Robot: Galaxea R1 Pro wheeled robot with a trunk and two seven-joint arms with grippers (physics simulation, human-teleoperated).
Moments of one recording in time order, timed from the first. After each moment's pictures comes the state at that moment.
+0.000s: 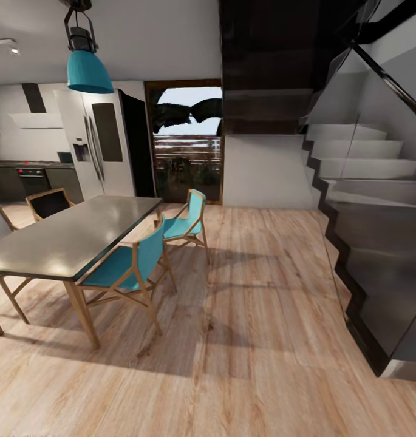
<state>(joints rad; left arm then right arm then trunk) 0.04 0.03 0.20 -0.55 0.00 -0.13 0.01 -0.02 -0.02 0.02 -0.40 0.18 -0.17 -0.09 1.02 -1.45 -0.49</state>
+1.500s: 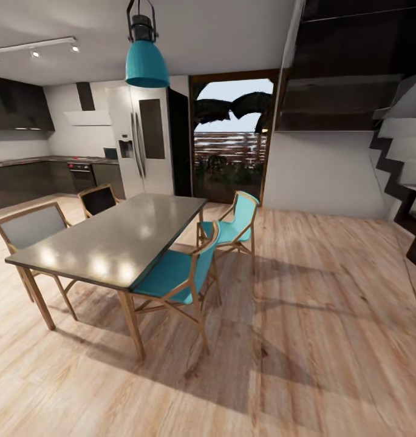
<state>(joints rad) 0.04 0.03 0.20 -0.55 0.00 -0.13 0.01 -0.02 -0.01 0.02 -0.34 0.19 -0.21 -0.09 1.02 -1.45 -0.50</state>
